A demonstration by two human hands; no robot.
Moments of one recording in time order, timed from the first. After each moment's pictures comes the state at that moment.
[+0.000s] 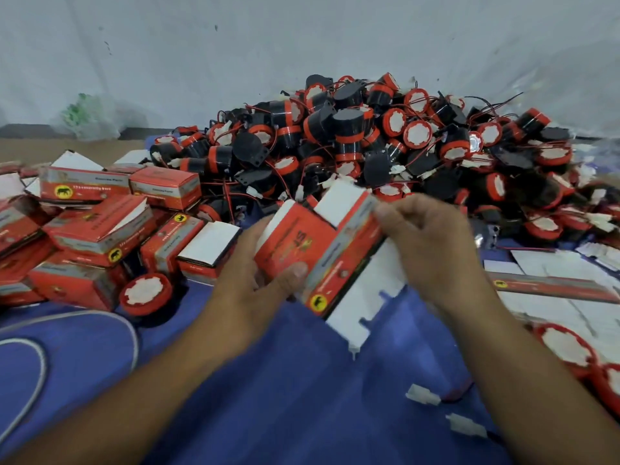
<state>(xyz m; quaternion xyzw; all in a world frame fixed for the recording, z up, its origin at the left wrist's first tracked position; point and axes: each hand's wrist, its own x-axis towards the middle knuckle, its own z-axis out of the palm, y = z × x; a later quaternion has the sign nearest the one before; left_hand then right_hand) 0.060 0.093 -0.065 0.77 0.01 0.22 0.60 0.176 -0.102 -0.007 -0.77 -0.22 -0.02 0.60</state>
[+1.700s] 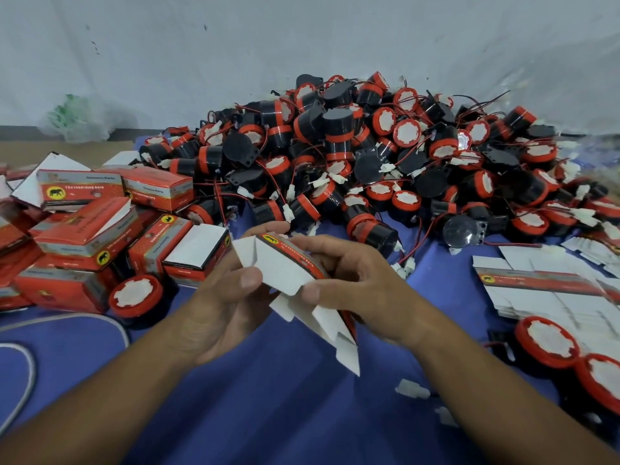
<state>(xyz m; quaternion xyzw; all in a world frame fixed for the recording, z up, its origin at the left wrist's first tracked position) 0.049 0.095 -0.043 0.53 -0.07 0.03 0.85 0.146 -0.079 -0.030 -0.60 -0.40 0.31 0.63</state>
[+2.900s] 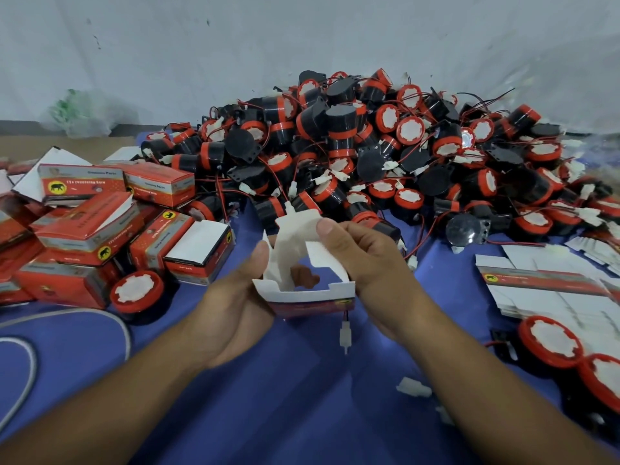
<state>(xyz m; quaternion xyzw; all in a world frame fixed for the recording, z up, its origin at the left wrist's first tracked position) 0.054 0.079 -0.045 0.50 -0.02 0.04 0.87 0.147 -0.073 -0.030 -0.61 -0.29 0.21 0.71</state>
